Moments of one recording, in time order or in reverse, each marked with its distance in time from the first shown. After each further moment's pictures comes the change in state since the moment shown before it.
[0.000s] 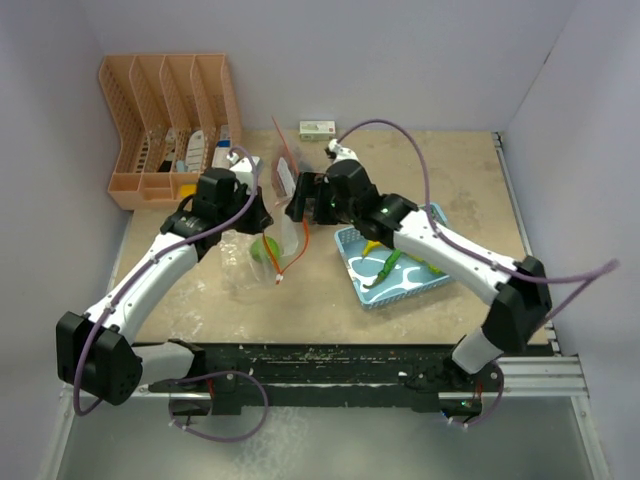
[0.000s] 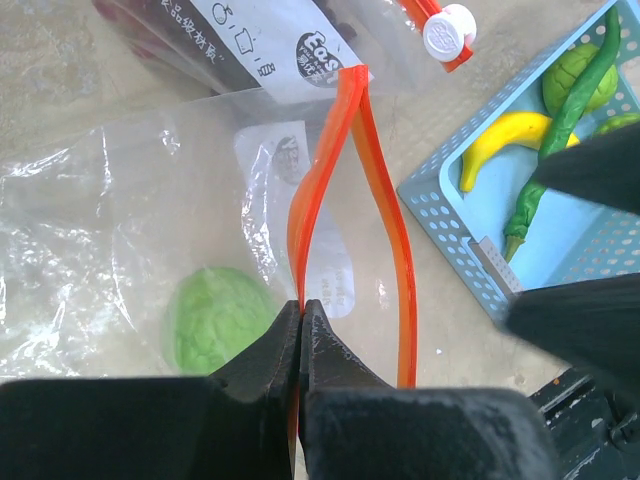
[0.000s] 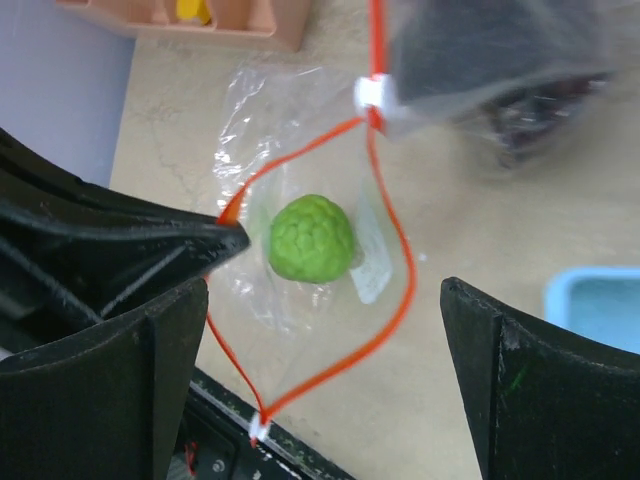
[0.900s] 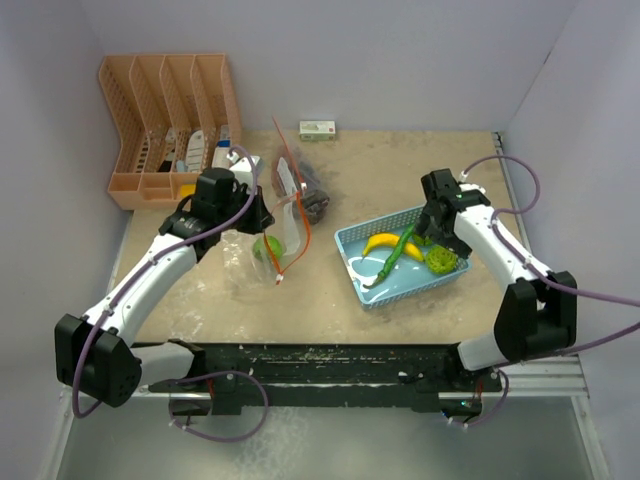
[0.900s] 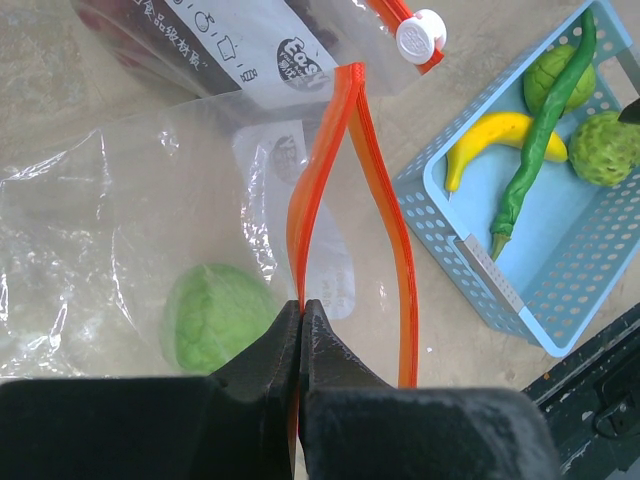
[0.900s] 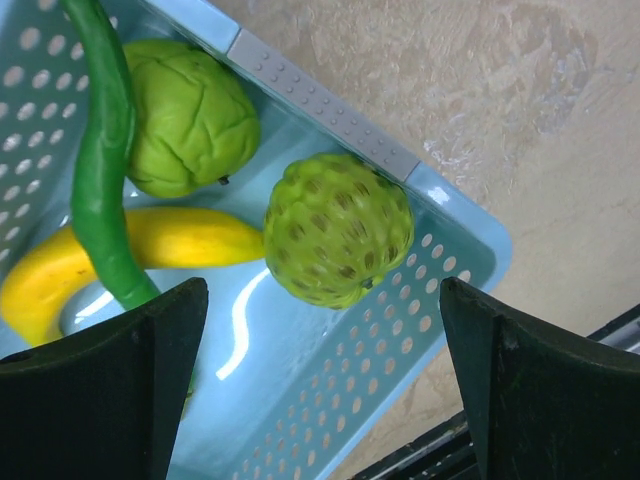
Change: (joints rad) left arm 0.000 -0.011 0.000 0.009 0.027 0.000; right arm -0.572 -0.176 -0.261 -0.598 0.410 0.081
